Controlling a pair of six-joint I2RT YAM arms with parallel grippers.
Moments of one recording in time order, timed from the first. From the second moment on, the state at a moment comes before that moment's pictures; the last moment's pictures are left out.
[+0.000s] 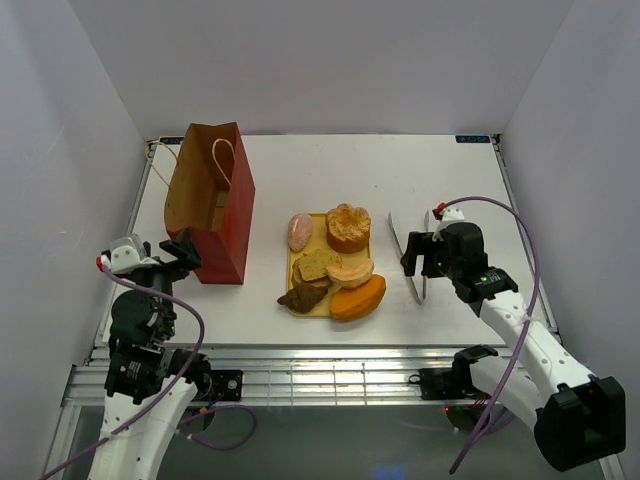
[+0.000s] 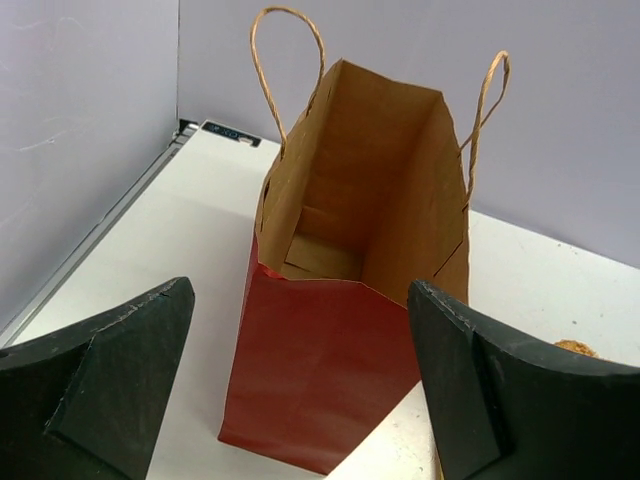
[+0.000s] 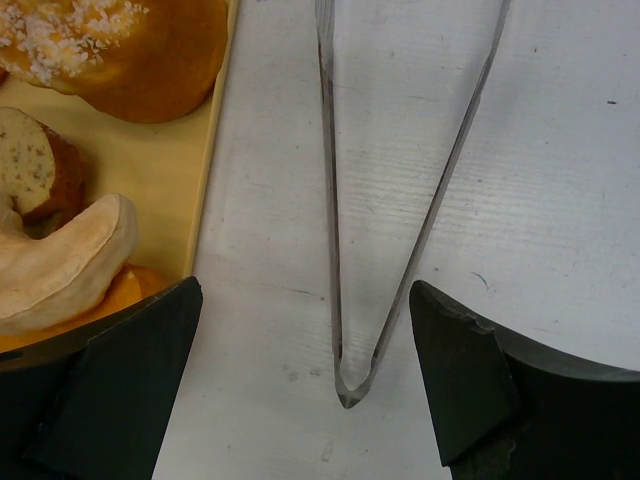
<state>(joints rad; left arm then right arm) -0.25 0.26 0.62 -0.25 -0.45 -0.21 0.30 0.90 0.59 -0.32 -0.06 0.21</state>
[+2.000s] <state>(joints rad) -0.33 0.16 0.60 -0.23 -0.43 -0.20 0.34 1.44 0.65 -0.10 0.11 0.27</state>
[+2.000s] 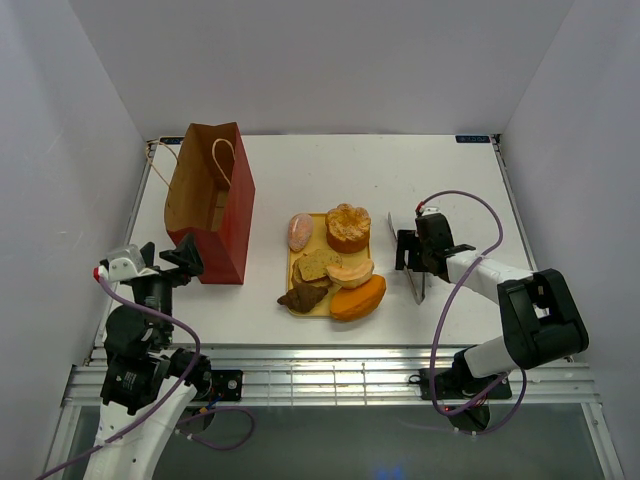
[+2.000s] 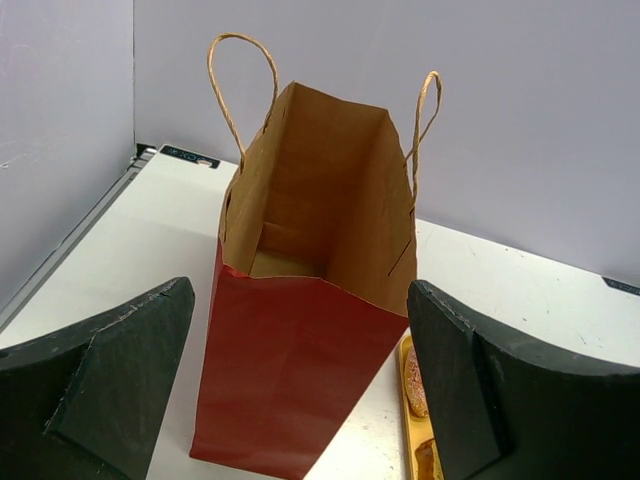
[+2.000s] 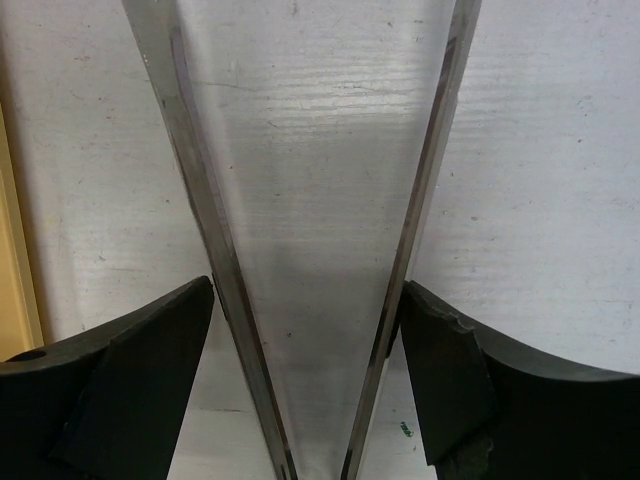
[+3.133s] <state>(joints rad) -0.34 0.16 0.58 -0.23 -0.43 -0.19 0.34 1.22 0.76 -0.39 0.12 0.22</state>
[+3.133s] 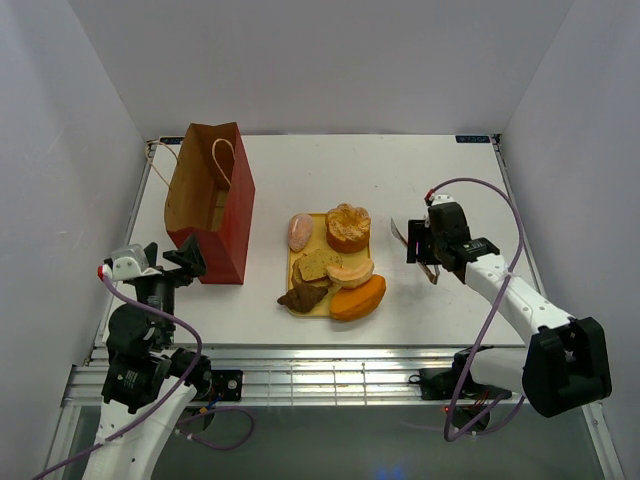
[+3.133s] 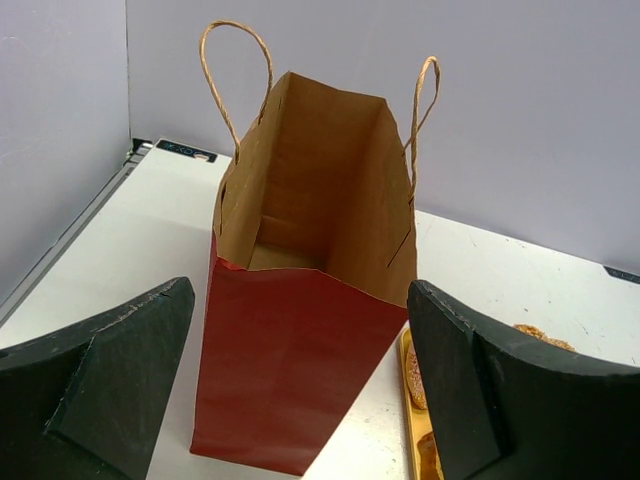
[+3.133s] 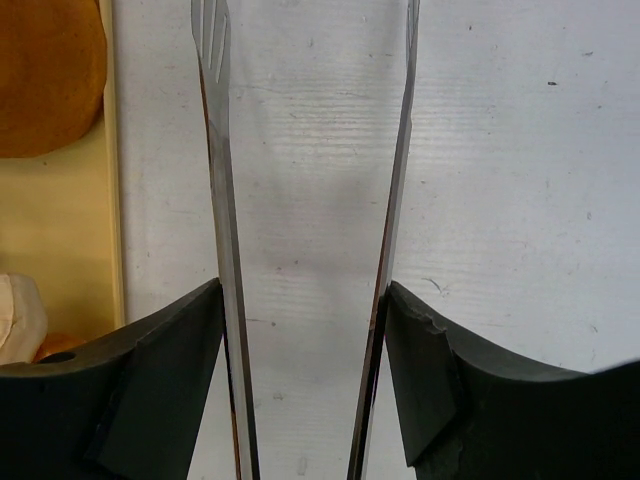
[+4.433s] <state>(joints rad) -0.34 0.10 0.58 -0.23 -0.50 -0.19 0.41 1.26 1.02 -0.50 -0.13 0.23</state>
